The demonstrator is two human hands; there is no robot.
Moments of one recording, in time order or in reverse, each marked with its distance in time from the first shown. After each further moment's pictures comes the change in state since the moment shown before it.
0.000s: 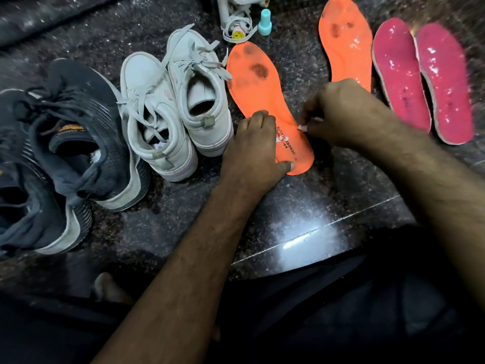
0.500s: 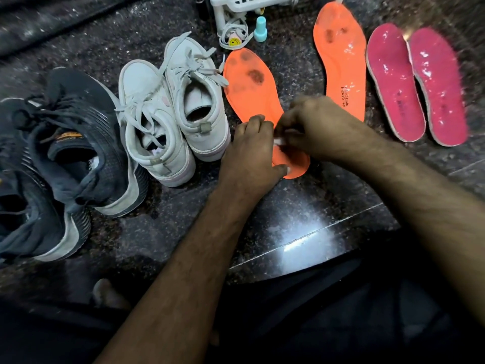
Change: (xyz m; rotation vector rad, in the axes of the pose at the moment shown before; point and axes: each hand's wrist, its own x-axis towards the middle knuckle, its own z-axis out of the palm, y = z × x) left_hand 0.001 0.001 -0.001 -0.038 -0.009 -0.009; right_hand -0.003 -0.022 0.007 0.056 -0.035 -0.153
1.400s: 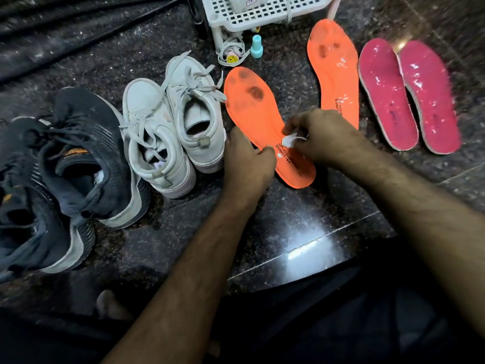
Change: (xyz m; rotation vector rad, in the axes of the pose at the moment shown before) left_hand 0.011 0.013 0.004 -0.751 0.260 -0.463; right_hand -0.002 0.017 0.007 0.115 0.047 0.283
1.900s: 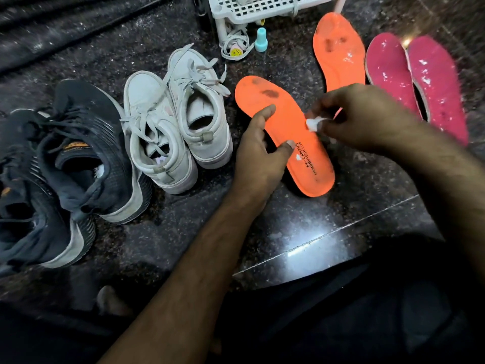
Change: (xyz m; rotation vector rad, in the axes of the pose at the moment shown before) left_hand -0.016 0.009 0.002 -0.291 -0.173 0.090; right_hand -0.016 0.010 -0.045 0.072 -0.022 -0.004
